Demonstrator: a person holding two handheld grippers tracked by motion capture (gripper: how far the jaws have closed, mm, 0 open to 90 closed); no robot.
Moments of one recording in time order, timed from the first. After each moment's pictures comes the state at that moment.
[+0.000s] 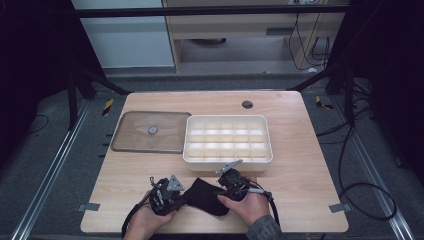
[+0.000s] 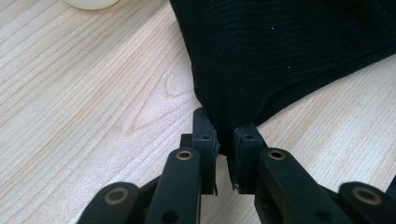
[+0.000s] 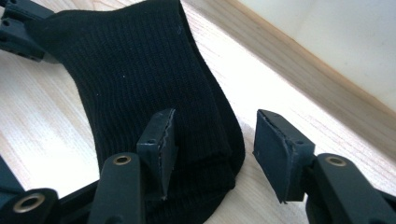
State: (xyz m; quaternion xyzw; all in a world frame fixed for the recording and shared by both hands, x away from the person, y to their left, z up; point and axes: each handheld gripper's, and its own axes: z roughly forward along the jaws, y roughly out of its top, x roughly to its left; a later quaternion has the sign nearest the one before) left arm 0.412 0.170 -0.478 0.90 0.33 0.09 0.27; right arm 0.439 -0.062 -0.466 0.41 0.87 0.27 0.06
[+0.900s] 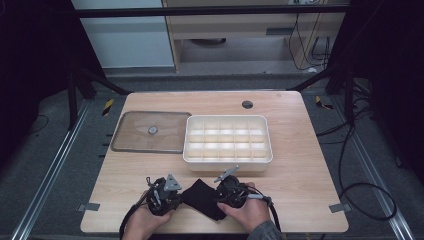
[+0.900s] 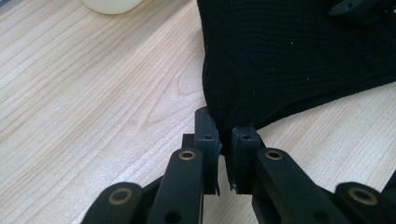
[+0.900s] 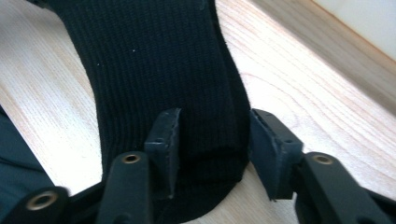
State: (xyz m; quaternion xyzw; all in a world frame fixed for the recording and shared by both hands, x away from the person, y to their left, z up) left arm 0.409 0.175 -0.470 0.90 0.34 0.10 0.28; right arm 0.425 -0.059 -0.473 0.38 0.89 0.26 0.05
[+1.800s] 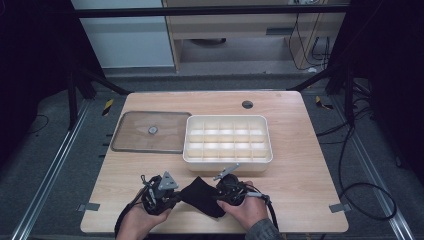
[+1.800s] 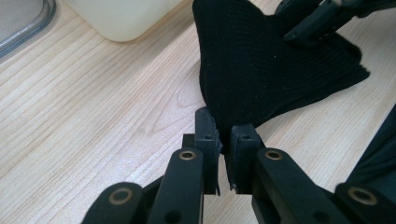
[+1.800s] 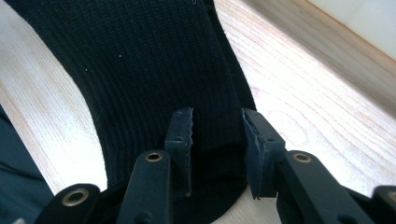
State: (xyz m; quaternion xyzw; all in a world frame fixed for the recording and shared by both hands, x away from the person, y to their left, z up) left arm 0.402 0.180 -0.444 0.89 0.32 0.11 0.30; right arm 0.432 -0.057 -0.478 0.39 0.88 0.28 0.03
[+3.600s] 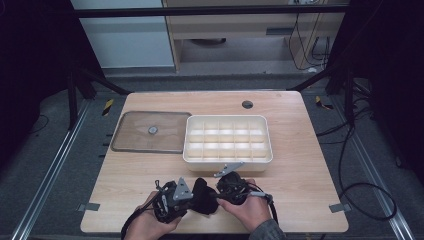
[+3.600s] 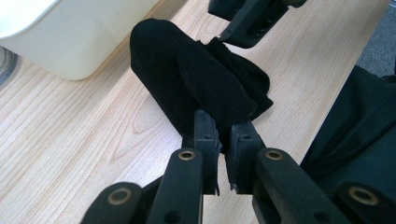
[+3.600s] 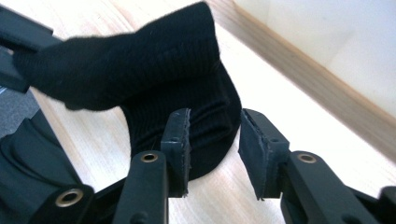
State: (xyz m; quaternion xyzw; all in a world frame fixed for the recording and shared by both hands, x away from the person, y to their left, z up) left arm 0.380 0.144 -0.425 0.92 0.26 0.11 0.28; right arm 0.425 -0.061 -0.451 0.37 0.87 0.32 0.04
